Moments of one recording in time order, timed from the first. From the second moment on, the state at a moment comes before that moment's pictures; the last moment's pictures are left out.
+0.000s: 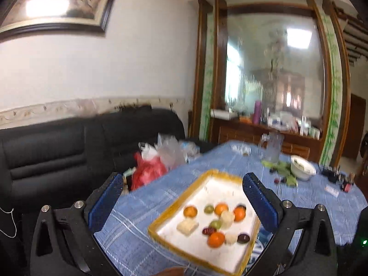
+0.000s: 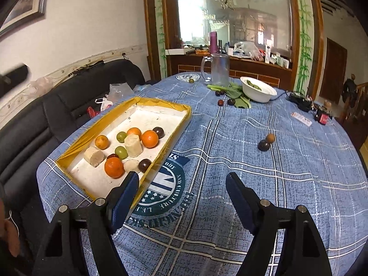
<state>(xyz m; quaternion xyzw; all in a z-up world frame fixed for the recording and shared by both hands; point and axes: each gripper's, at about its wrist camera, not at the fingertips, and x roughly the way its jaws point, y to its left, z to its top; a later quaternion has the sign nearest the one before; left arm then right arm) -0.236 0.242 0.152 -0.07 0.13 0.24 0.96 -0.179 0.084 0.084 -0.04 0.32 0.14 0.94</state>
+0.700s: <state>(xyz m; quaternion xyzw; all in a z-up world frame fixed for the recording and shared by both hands) -0.198 0.260 0.098 -0.12 0.28 0.15 0.94 -0.159 0.114 0.068 -0.09 0.36 0.13 0.92</state>
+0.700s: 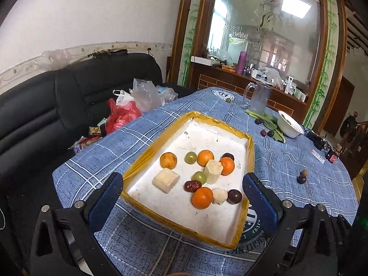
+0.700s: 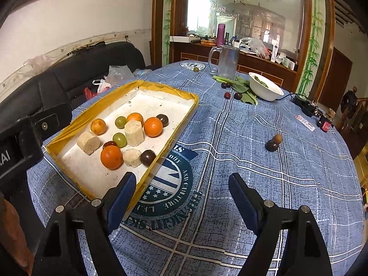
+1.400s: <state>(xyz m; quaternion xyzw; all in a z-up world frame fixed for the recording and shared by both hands) -0.184 0.269 0.083 -0.14 0.31 0.14 0.93 -0.150 0.134 0.057 -0.11 0.37 0.14 0.91</state>
